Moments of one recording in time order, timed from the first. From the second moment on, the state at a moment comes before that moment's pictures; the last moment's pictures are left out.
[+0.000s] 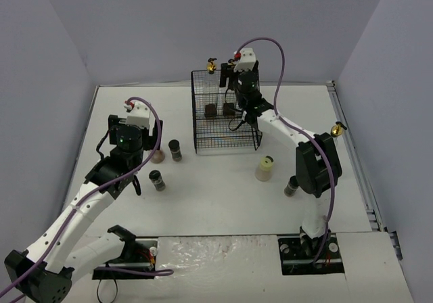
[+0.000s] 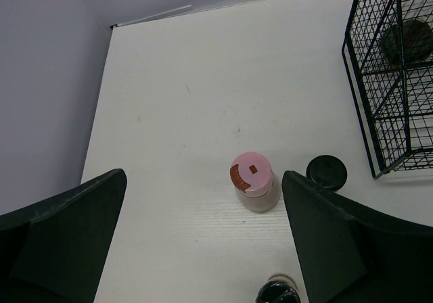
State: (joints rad) left arm -0.48 0.92 0.92 -0.33 -0.55 0.05; right arm 0.50 1.97 1.54 0.42 0.33 0.05
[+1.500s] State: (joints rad) left arm -0.47 0.94 0.92 -0.35 -0.51 0.03; right arm 0.40 0.81 0.87 -0.50 0.98 0.42
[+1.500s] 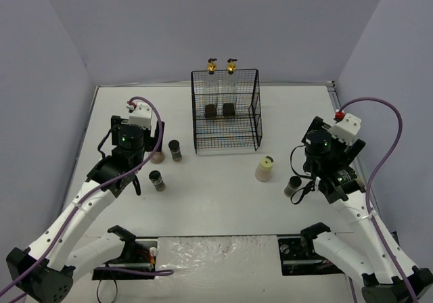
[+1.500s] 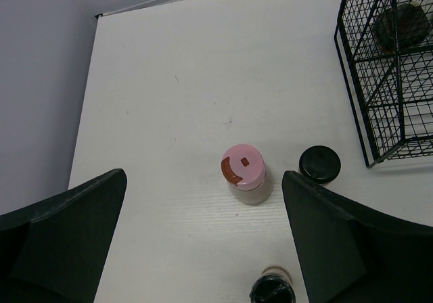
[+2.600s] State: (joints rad) left arm -0.47 0.93 0.92 -0.35 -0.50 0.03; right arm 0.10 0.97 0.78 -0.21 0.72 0.31
